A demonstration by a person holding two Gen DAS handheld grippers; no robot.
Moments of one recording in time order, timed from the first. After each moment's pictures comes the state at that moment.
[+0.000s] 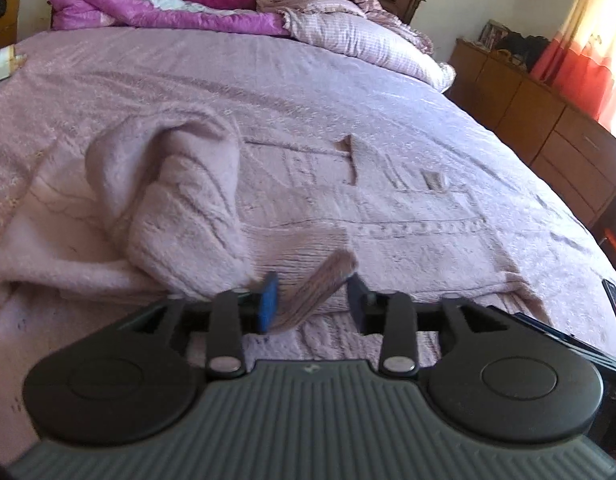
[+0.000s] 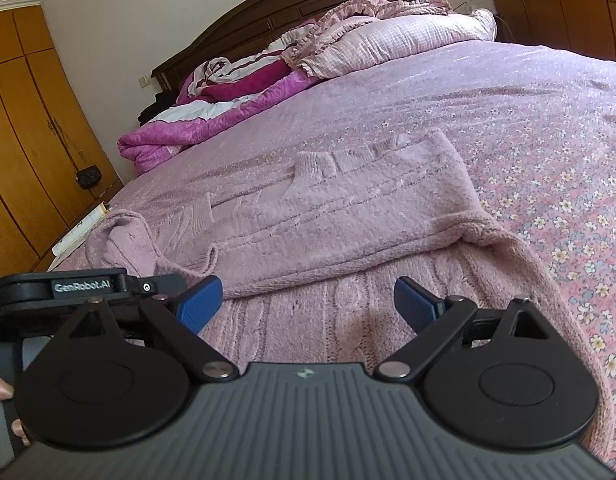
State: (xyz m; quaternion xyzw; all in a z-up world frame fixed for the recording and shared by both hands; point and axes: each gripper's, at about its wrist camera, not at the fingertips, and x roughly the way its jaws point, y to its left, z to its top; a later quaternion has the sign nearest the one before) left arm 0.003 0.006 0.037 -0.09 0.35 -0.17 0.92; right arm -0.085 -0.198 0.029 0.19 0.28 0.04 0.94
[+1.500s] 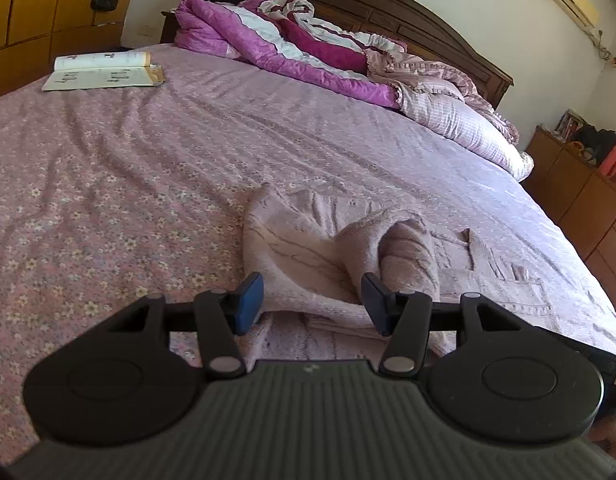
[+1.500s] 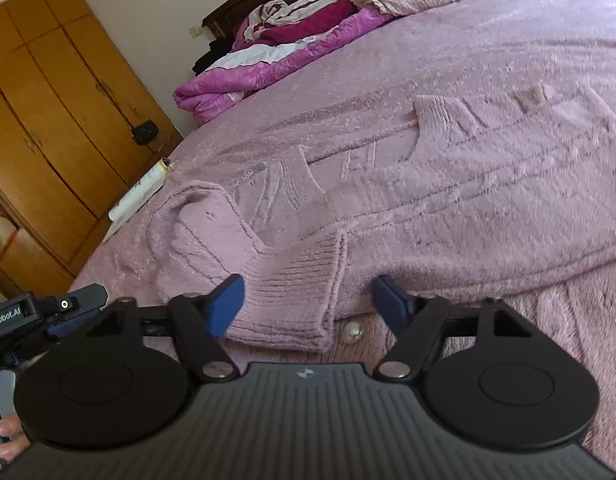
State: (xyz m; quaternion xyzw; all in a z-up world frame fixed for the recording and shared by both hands) left arm -0.034 0.144 0.069 -0.17 0.30 -0.03 0.94; right arm -0.004 -0.122 0.028 0.21 0.35 0.16 0.90
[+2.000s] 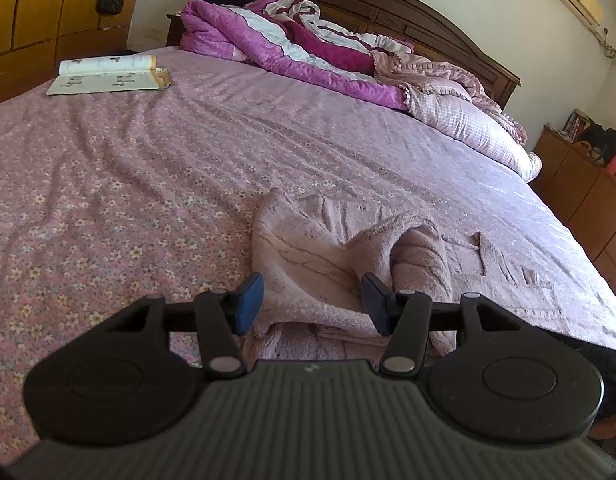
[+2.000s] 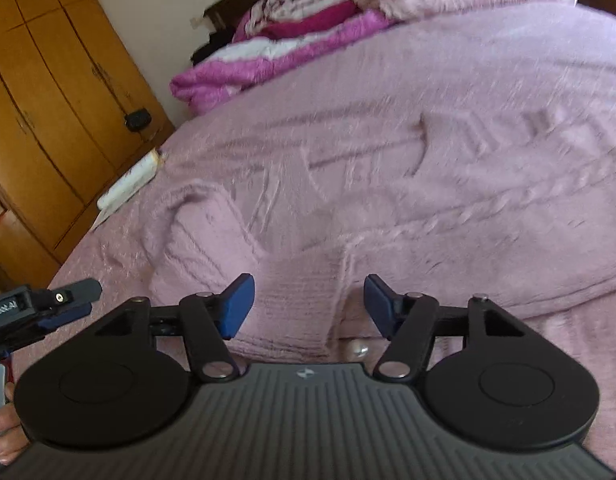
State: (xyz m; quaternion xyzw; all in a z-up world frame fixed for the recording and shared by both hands) left arm -0.029 0.146 0.069 -0.16 0.30 -0.02 0.94; right arm 0.010 -0.111 0.030 0.18 0.36 0.15 0.90
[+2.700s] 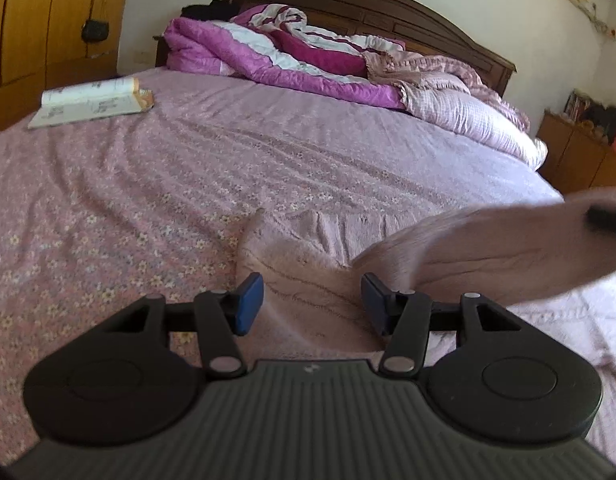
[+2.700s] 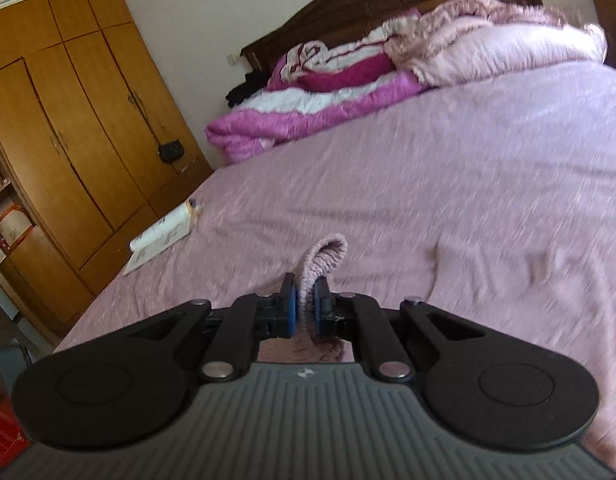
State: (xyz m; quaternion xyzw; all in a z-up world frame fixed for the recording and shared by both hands) left arm 0.008 0.125 0.057 -0.11 0.28 -0.02 0.95; right arm 0.036 -0.158 0.141 0.17 0.28 0.19 0.93
